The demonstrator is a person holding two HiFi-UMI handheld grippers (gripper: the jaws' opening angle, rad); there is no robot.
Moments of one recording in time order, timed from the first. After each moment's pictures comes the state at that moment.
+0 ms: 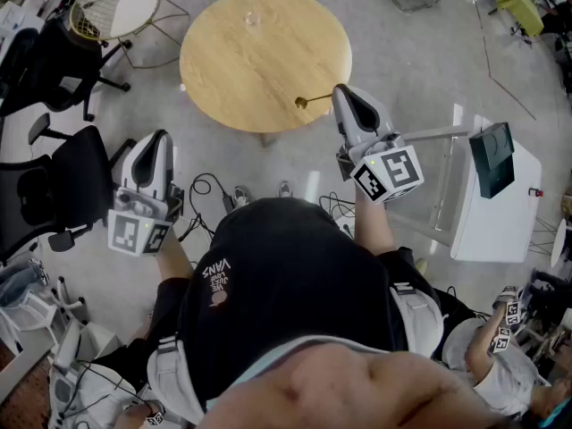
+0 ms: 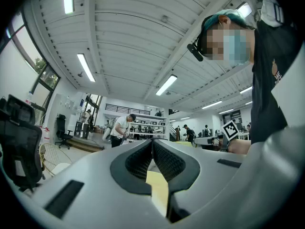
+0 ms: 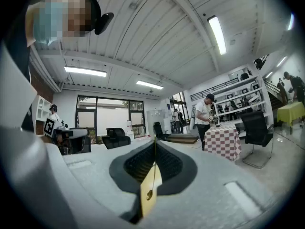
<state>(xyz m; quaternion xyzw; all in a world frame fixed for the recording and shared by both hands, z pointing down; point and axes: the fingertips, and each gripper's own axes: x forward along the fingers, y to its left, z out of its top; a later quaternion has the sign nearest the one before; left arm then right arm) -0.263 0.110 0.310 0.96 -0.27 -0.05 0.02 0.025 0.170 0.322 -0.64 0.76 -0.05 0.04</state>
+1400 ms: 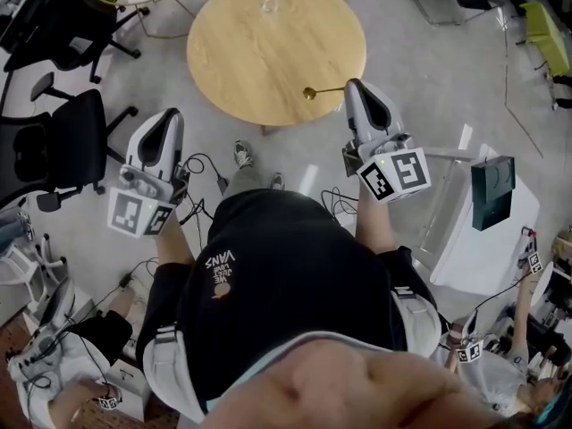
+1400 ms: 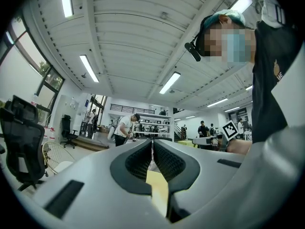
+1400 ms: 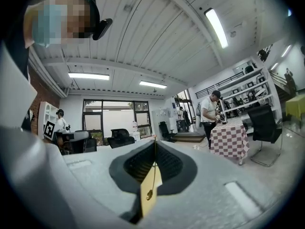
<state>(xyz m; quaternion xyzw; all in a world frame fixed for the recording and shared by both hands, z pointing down) -0.217 0.112 0.324 0.95 -0.29 -0.04 0.02 0.062 0.149 0.335 -0.61 0.79 -0.06 0.05</state>
